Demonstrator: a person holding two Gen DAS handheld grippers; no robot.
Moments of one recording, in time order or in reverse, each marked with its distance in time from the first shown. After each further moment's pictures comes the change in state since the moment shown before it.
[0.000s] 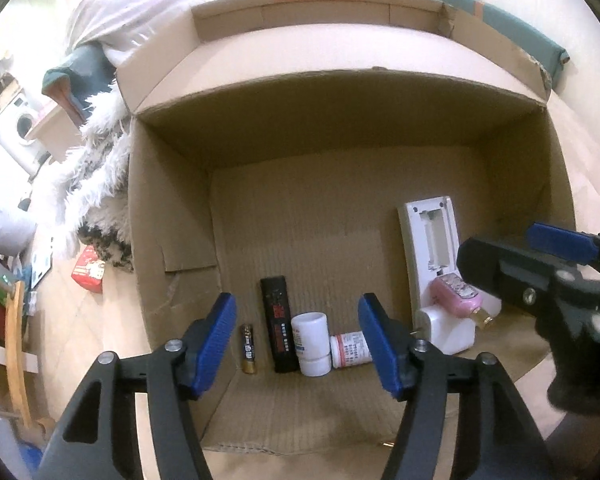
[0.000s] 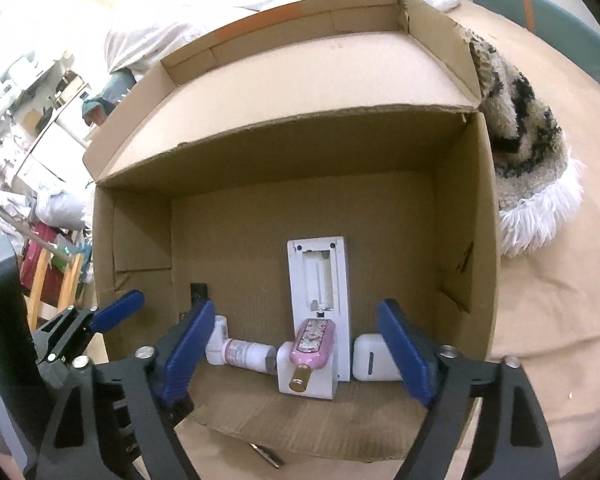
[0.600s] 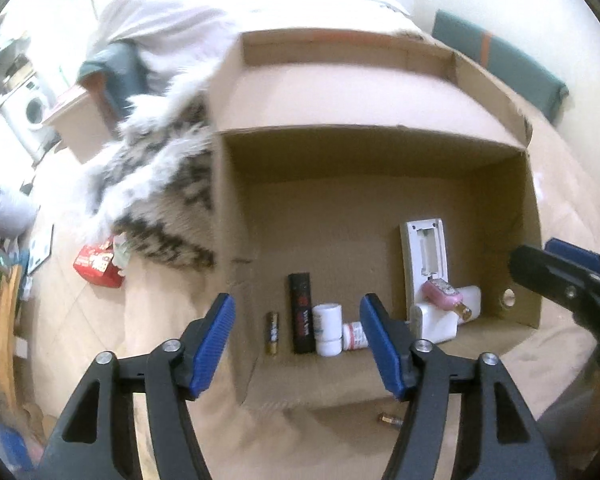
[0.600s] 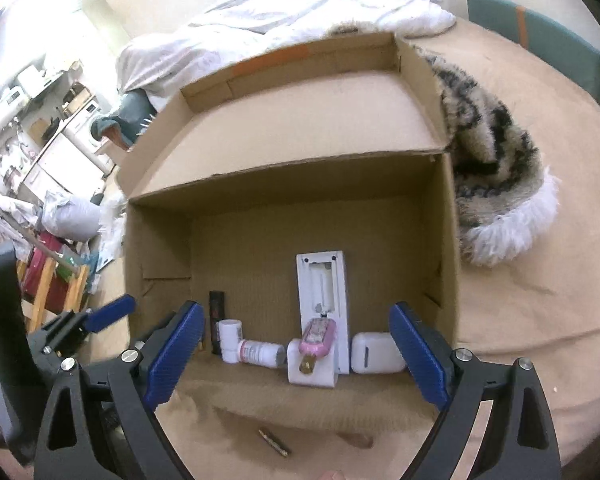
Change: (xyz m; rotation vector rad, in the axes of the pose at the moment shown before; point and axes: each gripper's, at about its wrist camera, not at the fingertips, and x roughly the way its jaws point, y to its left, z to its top) left arm -0.049 0.053 -0.010 -0.091 -0.061 -0.030; right arm -0.052 0.002 -0.013 -0.011 -0.078 0.012
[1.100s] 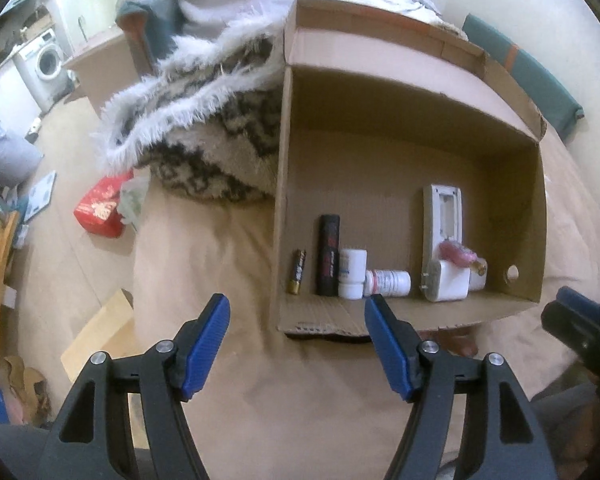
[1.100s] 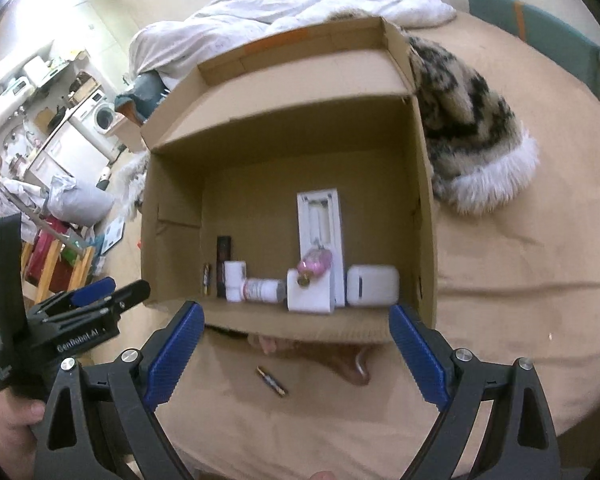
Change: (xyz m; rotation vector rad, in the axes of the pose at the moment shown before) left arm -0.003 0.030 -0.039 -0.118 0.101 -0.017; right arm -0.020 -0.008 -0.053 0.011 0.067 0.014
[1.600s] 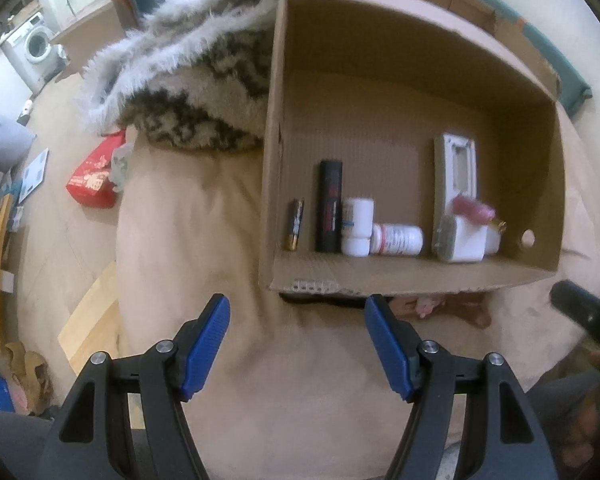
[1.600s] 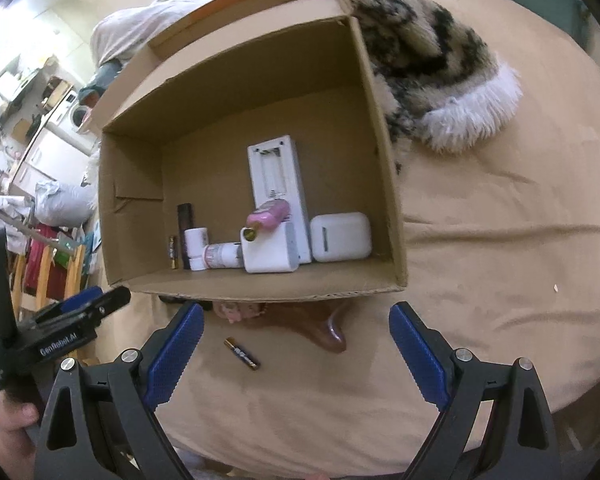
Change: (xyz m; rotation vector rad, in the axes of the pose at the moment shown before) left arm 0.030 -0.003 -0.017 0.007 0.140 0.002; right arm 0.023 -0.037 -0.015 0.114 0.102 -0.019
